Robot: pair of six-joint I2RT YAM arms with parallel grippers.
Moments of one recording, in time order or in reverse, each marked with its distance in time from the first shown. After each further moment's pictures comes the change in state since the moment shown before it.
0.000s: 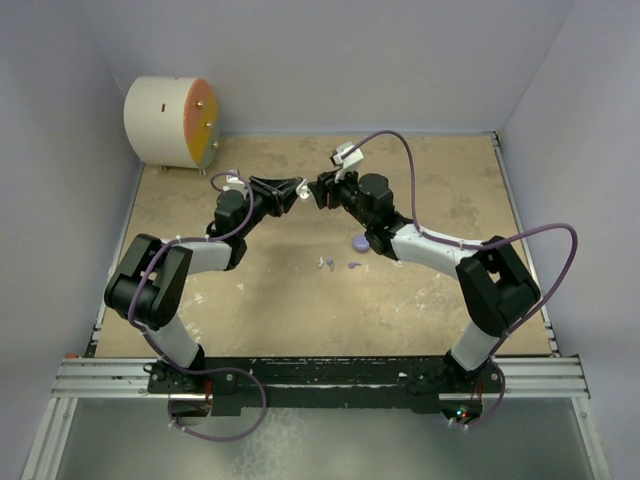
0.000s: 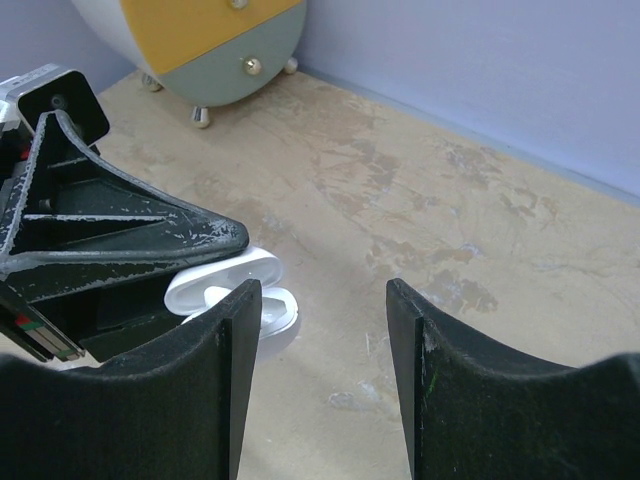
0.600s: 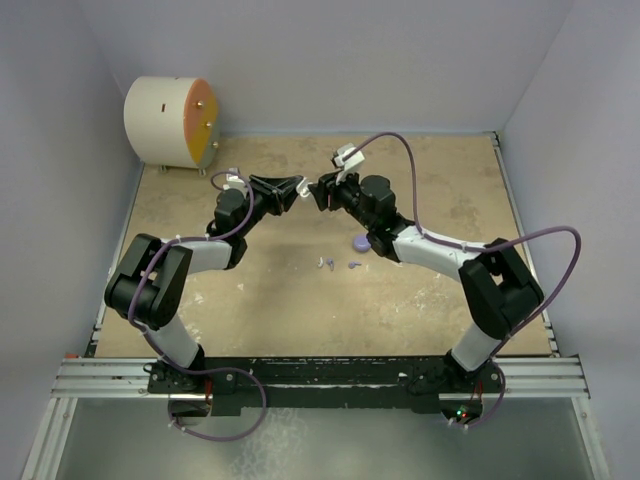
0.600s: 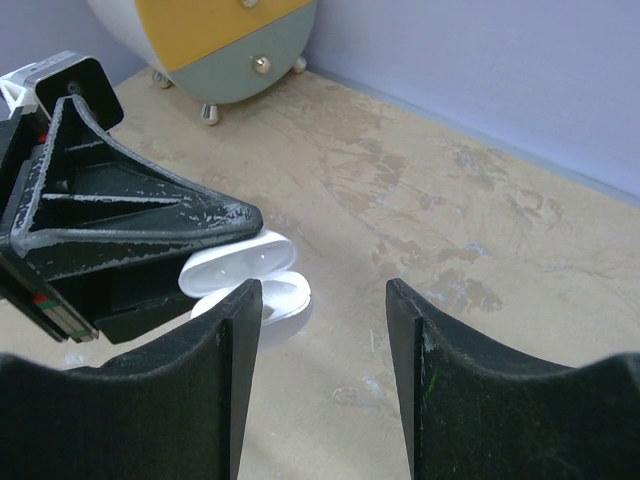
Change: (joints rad) left arm 0.000 0.002 0.010 0.001 0.000 0.000; right arm 0.000 -0.008 -0.009 0.006 -0.023 -0.011
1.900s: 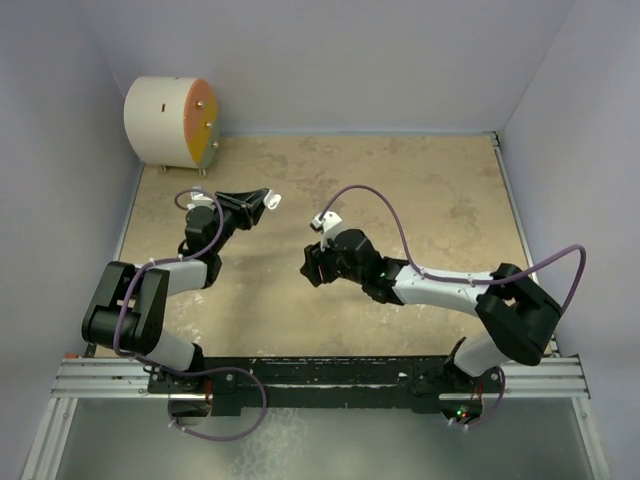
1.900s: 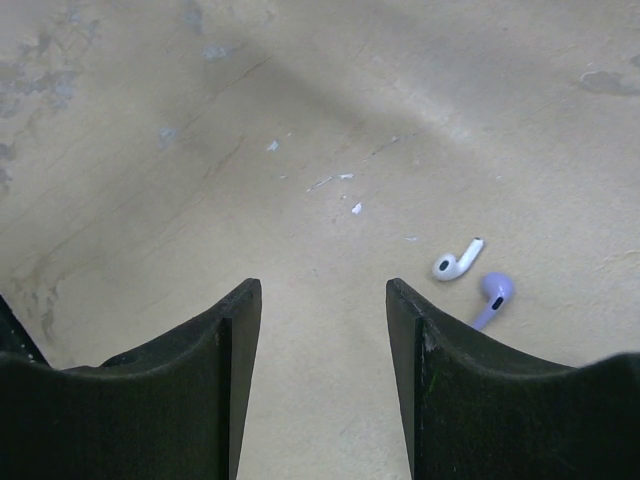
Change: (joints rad) left arm 0.165 -0.191 -0.225 -0.029 -0.003 0.072; right arm 0.266 -0.177 -0.248 -0.372 0.054 0.231
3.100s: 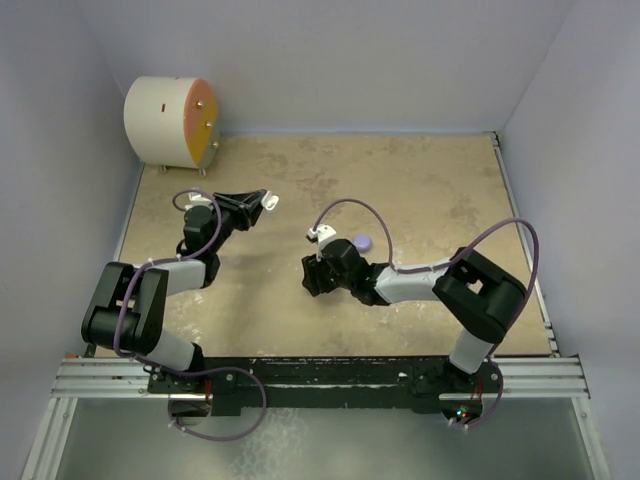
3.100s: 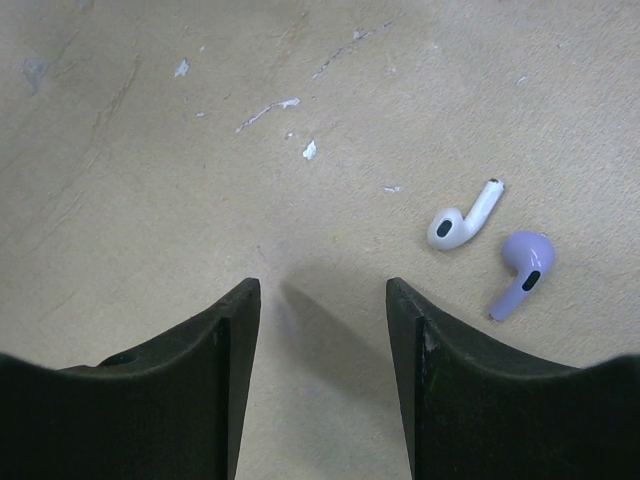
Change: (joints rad) left arm 0.017 -0.002 0.000 -0.032 0.005 0.007; right arm 0.011 0.206 -0.014 0.053 0.015 0.076
